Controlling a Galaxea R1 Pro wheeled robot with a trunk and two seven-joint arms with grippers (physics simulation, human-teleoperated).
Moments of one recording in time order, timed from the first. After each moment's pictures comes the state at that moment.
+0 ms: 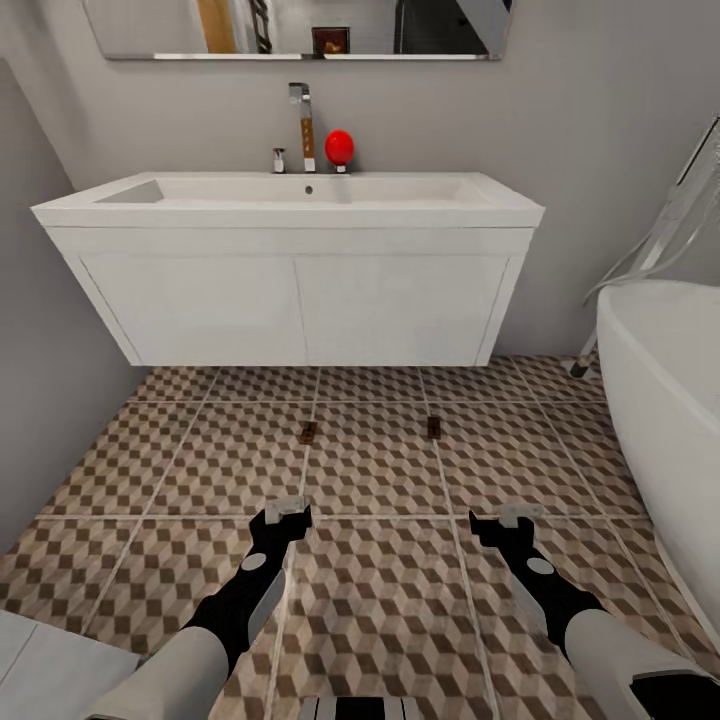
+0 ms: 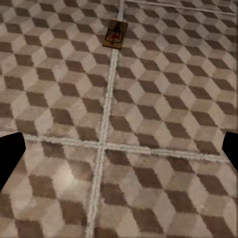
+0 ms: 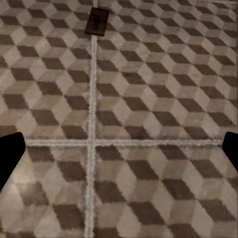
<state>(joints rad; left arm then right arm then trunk) -0.66 -0.13 -0.09 -0.48 0.11 -0.15 0.18 -0.75 -0.10 0.12 -0.24 -0.10 -0.28 -0.03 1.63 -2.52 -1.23</state>
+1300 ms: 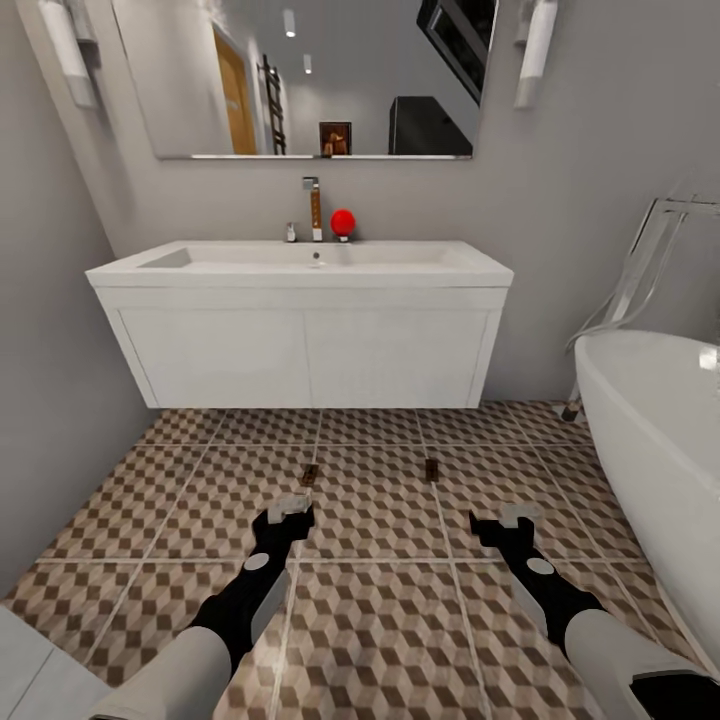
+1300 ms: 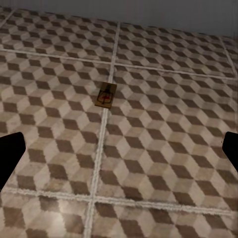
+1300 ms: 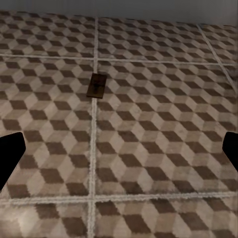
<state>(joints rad) -0.66 -0.14 -0.10 -0.48 0.12 -0.15 0.18 -0.75 -0.10 0.12 -0.24 -0.10 -0.28 -0.03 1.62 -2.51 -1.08</state>
